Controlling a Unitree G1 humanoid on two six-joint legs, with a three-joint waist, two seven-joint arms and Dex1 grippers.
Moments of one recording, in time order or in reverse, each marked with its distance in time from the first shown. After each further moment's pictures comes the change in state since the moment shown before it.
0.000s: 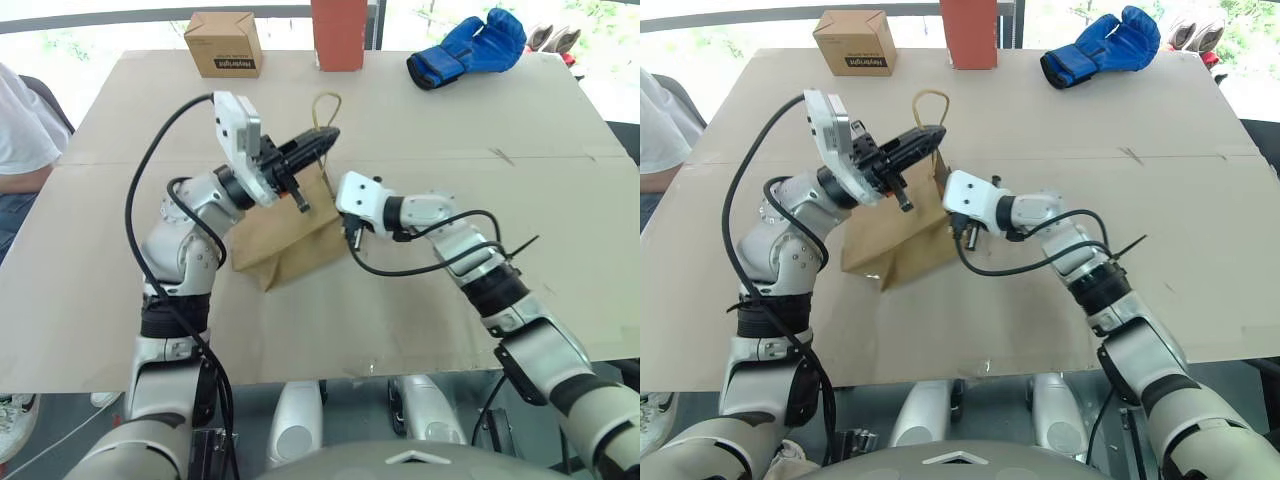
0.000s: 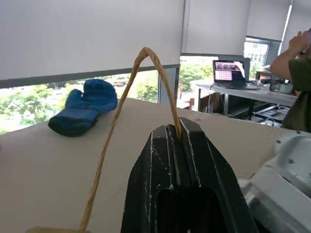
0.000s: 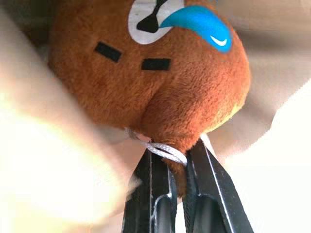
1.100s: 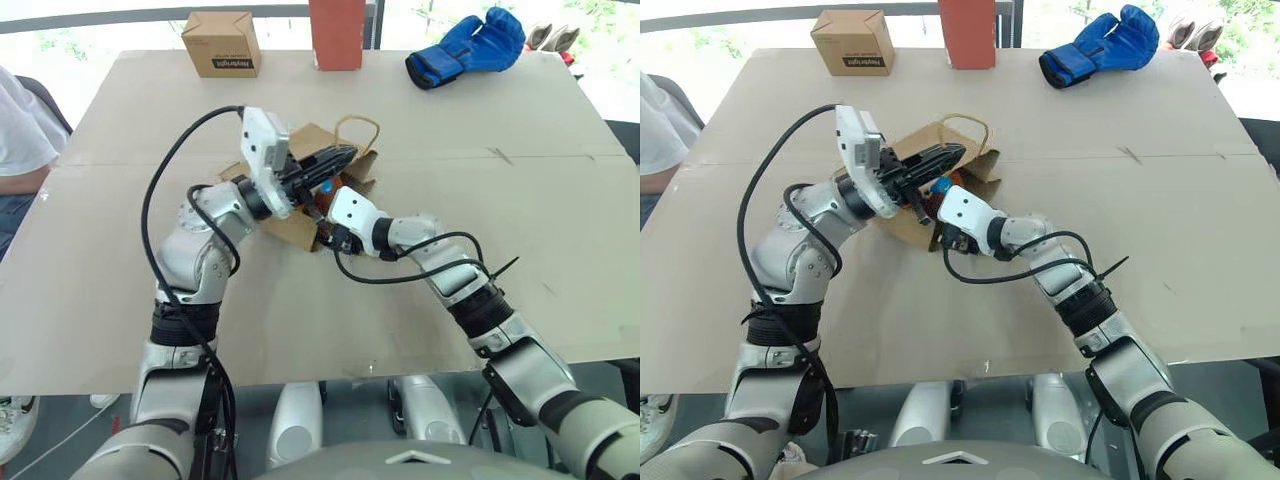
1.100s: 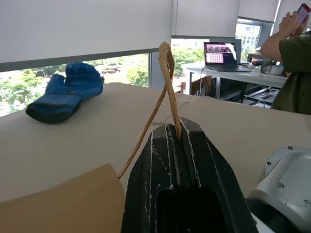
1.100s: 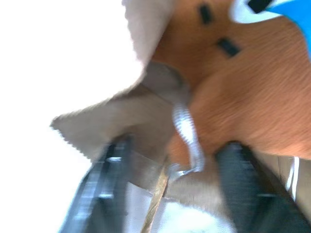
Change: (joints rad) left arm 0.099 -0.002 -0.044 -0.121 0.049 0.034 0.025; right arm 0.084 0.113 0.016 -0.018 0.023 0.111 -0.095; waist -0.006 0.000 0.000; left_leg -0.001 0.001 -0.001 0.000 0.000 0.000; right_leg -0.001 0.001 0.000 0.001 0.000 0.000
